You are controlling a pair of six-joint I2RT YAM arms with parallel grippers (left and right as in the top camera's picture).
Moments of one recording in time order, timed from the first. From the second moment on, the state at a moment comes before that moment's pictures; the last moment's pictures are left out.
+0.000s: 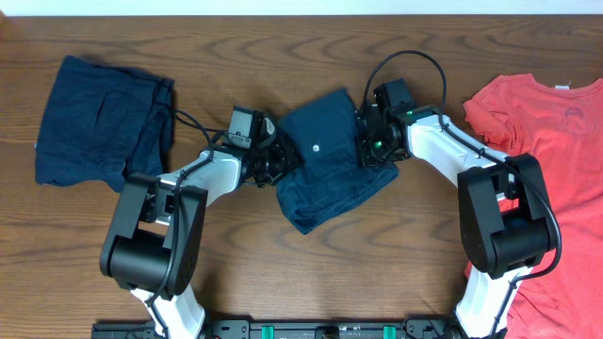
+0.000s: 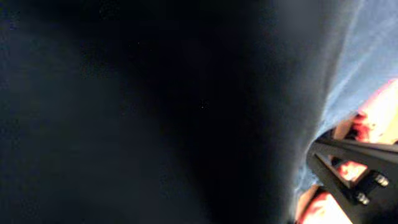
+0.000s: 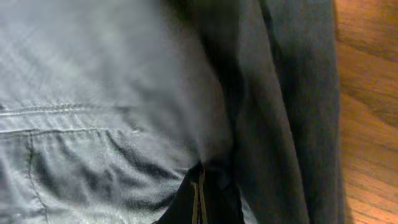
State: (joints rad) left arm -0.29 1.89 0.93 -0.14 0.57 -0.85; right arm 0.31 2.00 1.26 -0.59 -0.30 0.14
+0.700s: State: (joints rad) left arm 0.10 1.55 1.32 -0.79 0.54 -0.43; right arm 0.29 1.71 1.26 -0.71 -0.29 0.12
